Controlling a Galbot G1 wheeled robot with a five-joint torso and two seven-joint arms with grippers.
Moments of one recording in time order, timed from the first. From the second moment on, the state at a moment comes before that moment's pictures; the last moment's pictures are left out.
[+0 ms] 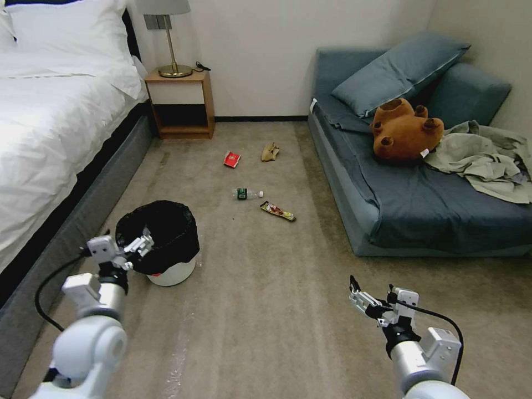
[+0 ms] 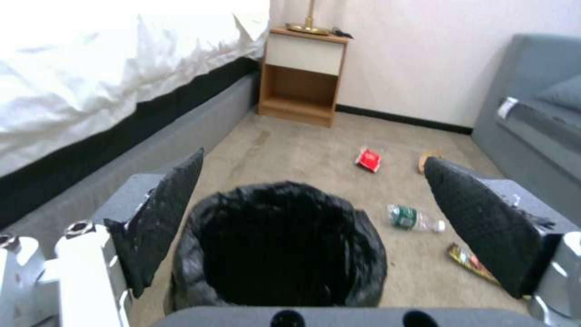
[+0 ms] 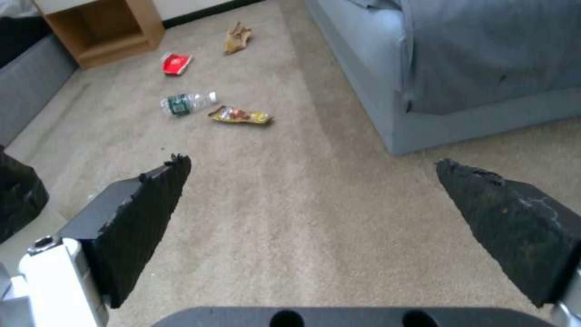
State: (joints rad) left arm 1.40 -1.10 -0.69 -2.11 -0.63 0.22 -0.35; right arm -1.74 1.21 0.47 2.31 0.57 -0.25 0.39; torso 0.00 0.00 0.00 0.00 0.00
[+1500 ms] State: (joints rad) left arm 1.19 -0.71 -0.73 -1.82 -0.89 0.40 -0.45; right arm -1.73 1.30 0.45 2.23 0.45 -0.17 0.35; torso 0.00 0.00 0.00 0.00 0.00
